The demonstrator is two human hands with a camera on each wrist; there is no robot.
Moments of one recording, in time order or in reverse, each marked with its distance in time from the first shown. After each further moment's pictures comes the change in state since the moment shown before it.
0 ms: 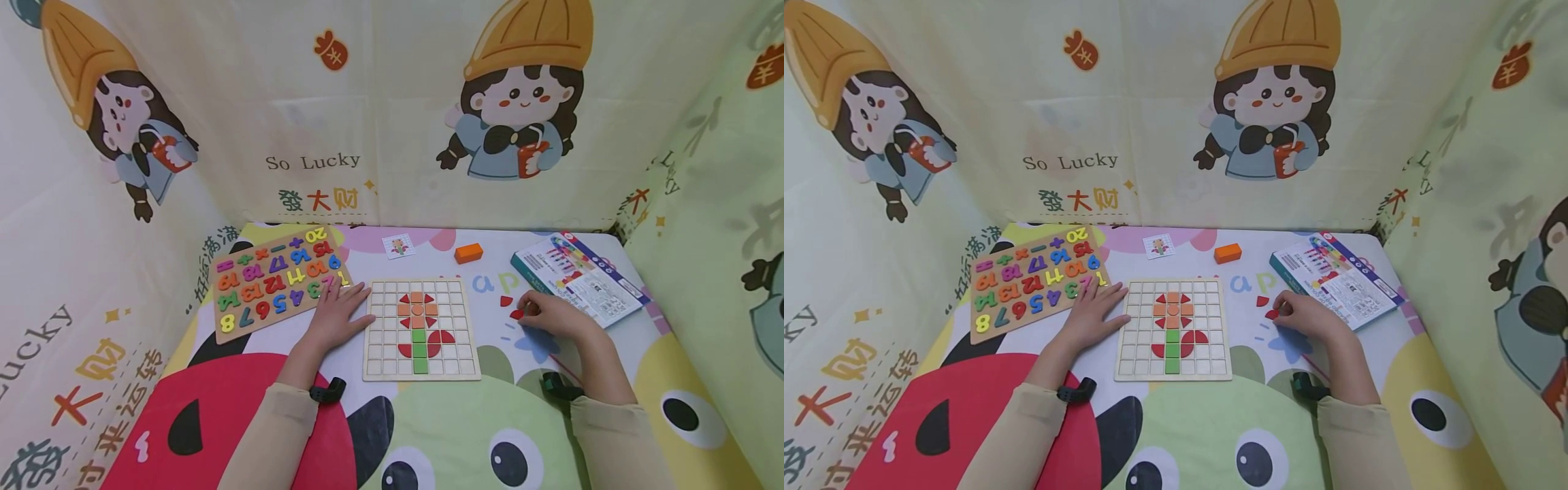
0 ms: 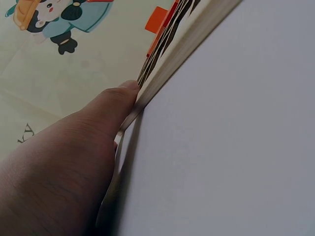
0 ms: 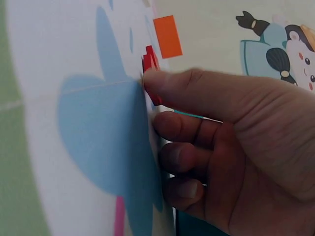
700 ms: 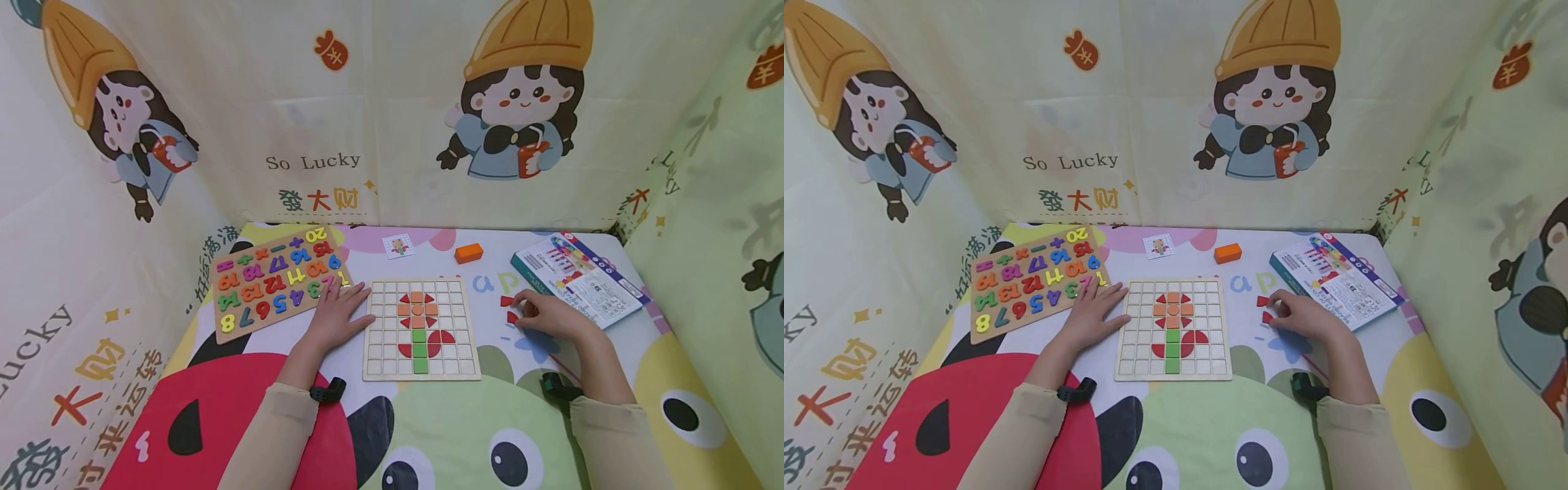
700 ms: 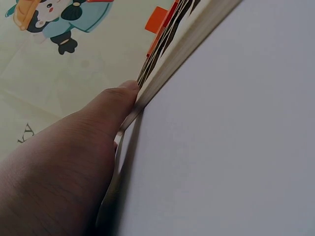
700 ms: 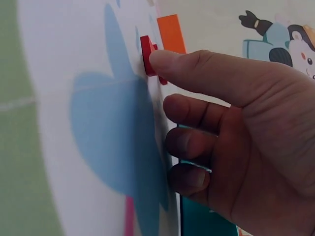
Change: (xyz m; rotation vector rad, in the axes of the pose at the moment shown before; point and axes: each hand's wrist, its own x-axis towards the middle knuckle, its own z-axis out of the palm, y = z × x) left_hand 0.001 -0.001 0.002 0.011 0.008 0.005; right_hand 0.001 -0.002 0.004 -0.034 0.016 -0.058
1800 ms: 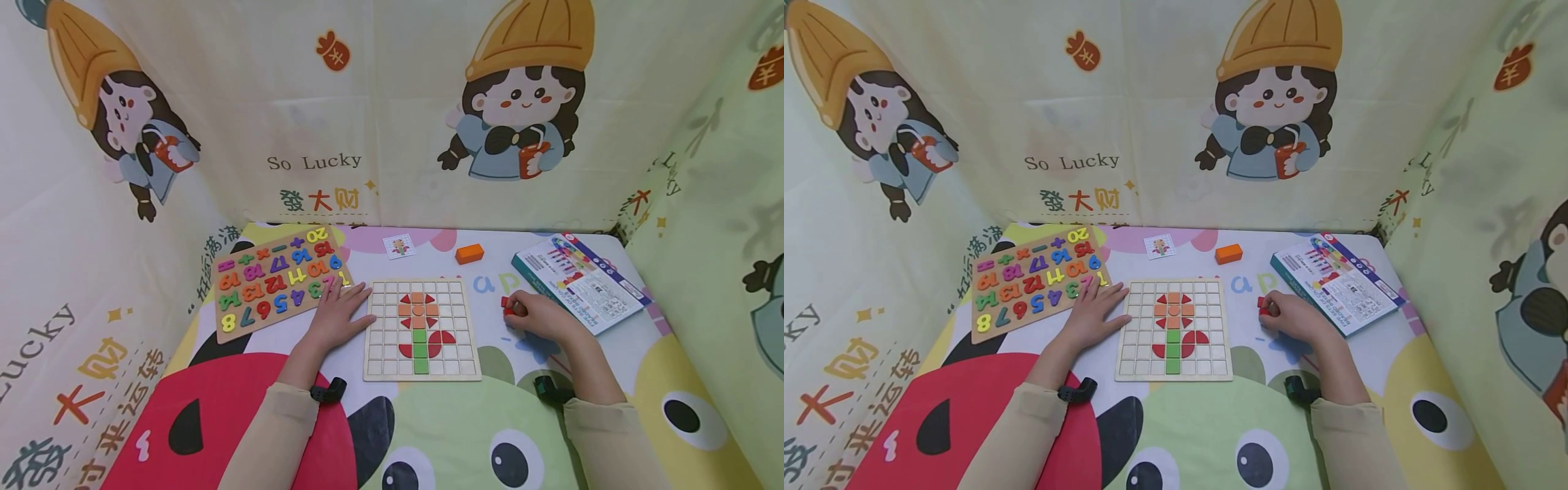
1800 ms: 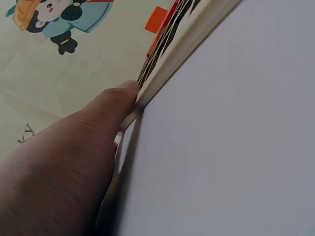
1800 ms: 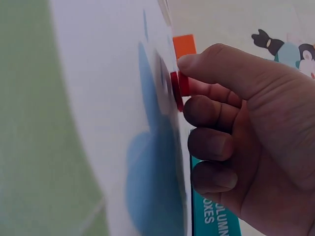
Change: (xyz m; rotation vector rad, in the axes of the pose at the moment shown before) left_hand -0.003 0.004 -0.004 -0.008 0.015 0.007; right_hand 0.010 -0.010 0.012 -0.032 0.055 -0.029
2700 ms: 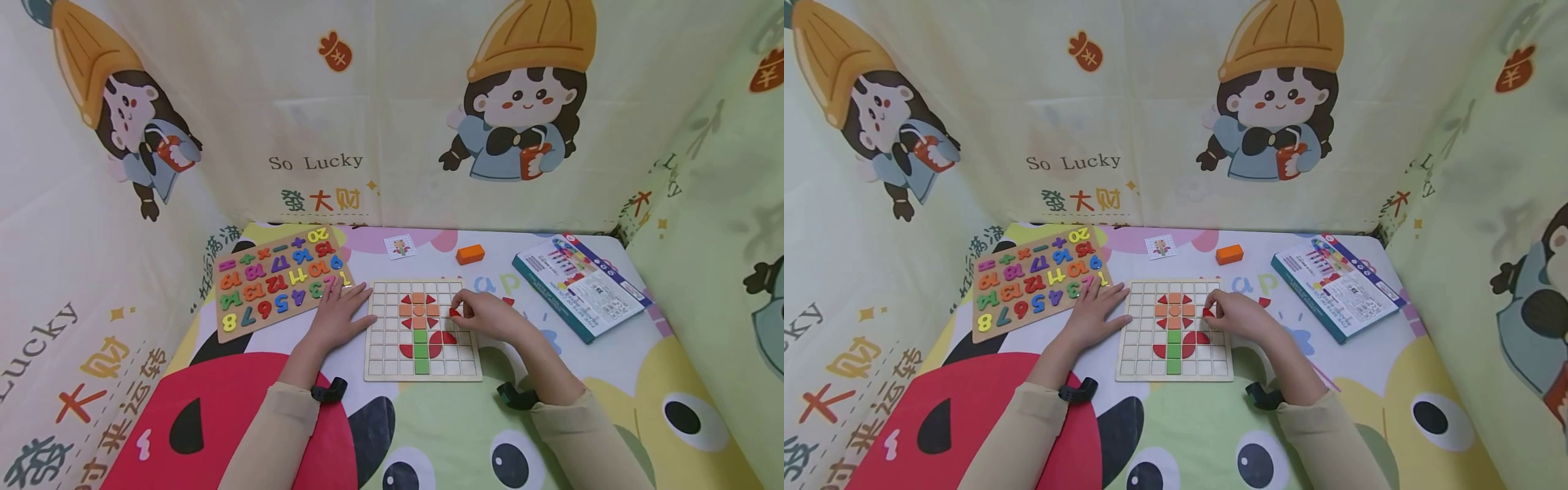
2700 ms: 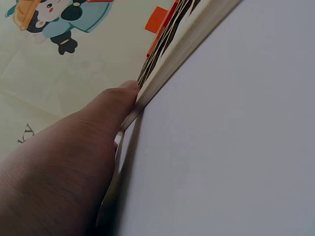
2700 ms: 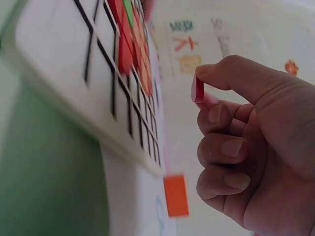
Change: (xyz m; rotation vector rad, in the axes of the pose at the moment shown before) left_hand -0.001 0.002 -0.003 -0.009 0.002 0.002; right_hand 0.015 -0.110 0.027 0.014 -0.034 -0.126
